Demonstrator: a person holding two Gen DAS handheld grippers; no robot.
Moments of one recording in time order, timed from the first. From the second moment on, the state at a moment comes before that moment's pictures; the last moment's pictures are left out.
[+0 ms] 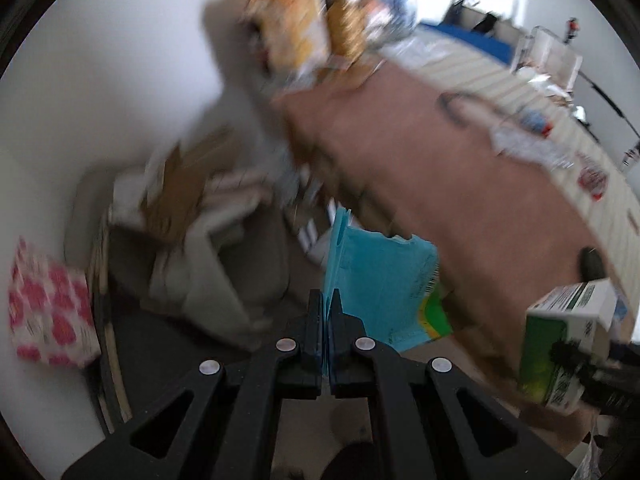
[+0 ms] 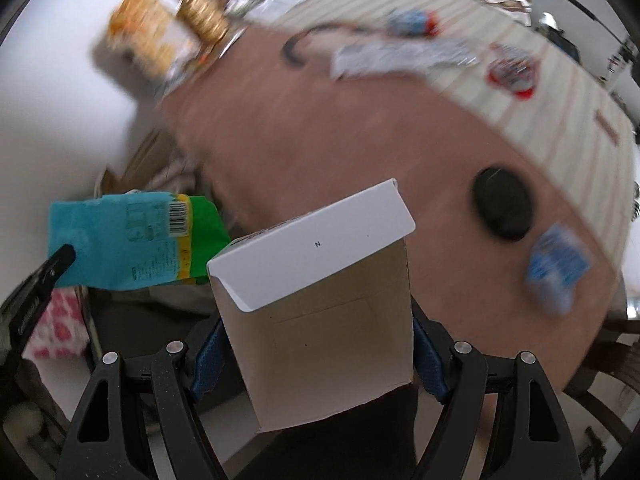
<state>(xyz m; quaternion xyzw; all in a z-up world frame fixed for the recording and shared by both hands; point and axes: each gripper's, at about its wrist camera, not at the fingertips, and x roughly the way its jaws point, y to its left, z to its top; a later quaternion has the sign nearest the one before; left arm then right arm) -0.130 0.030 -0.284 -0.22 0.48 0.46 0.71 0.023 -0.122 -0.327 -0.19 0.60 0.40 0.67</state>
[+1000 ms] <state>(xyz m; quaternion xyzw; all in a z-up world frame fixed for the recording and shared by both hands) -0.199 0.106 -0.732 -0.42 0.60 0.39 0.56 -0.069 -0.016 -0.804 -0.31 0.67 0.39 0.55</state>
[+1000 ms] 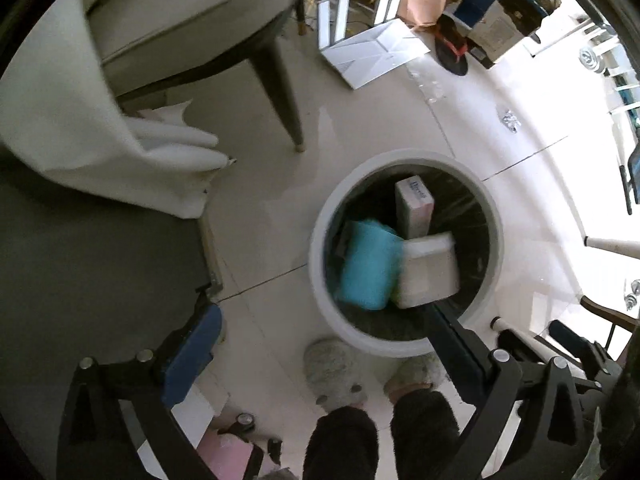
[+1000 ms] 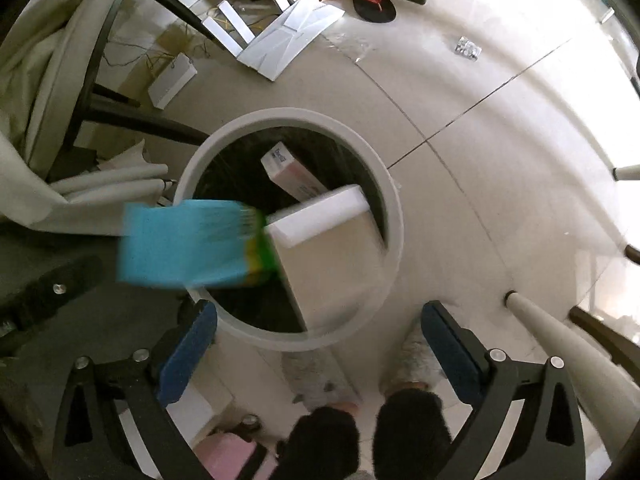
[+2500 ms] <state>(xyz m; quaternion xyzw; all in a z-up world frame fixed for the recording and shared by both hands) -0.217 0.000 -0.329 -0.31 0.54 0.44 0.65 -0.075 -0.105 -0.350 -0.24 0.61 0.41 0.64</state>
